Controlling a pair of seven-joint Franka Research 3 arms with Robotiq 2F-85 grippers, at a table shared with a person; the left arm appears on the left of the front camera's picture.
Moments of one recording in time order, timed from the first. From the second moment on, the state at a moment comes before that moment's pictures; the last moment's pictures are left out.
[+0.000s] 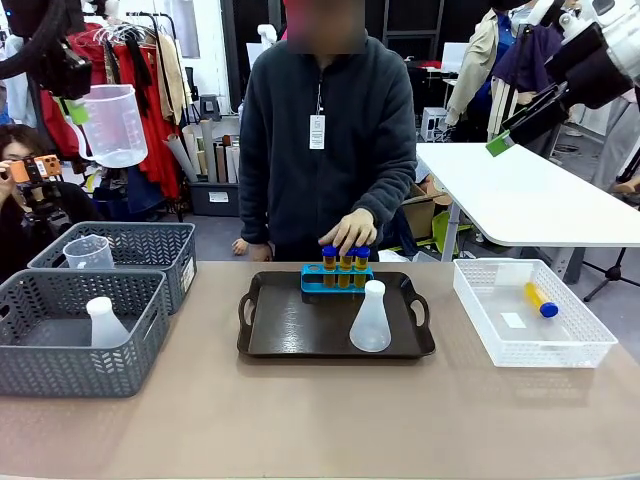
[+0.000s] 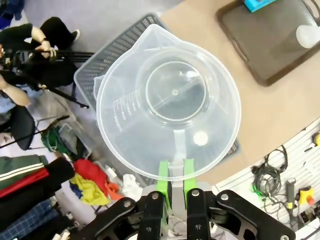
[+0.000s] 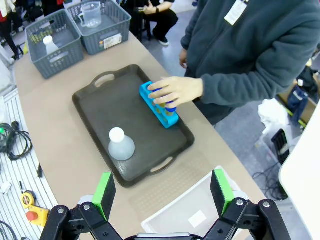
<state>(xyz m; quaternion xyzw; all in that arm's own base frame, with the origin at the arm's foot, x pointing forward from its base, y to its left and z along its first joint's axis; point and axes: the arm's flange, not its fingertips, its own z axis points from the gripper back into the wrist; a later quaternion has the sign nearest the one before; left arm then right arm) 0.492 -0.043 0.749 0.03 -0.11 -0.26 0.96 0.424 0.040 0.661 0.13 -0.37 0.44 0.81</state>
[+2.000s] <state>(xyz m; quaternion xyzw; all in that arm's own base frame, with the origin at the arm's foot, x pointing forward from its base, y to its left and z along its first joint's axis) 0.476 -0.287 0.693 0.08 -0.14 -0.56 0.81 0.424 0.041 0.662 0.13 -0.37 0.44 0.81</state>
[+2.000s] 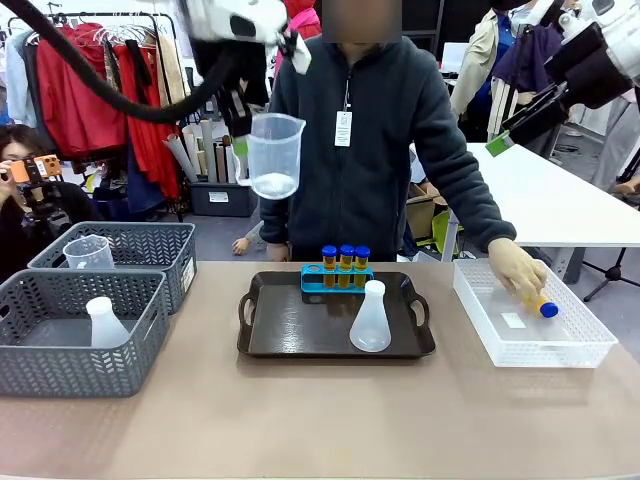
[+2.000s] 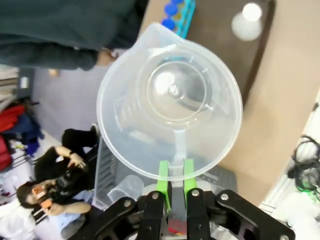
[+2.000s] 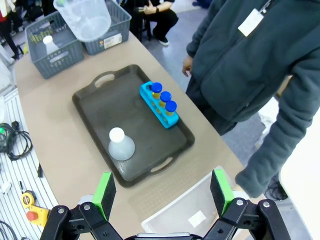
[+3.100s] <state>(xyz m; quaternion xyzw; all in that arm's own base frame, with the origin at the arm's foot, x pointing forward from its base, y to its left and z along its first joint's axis) 0.480 -0.301 0.636 0.08 -0.11 -0.57 0.81 0.424 0.041 0.662 0.13 -0.37 0.44 0.81</state>
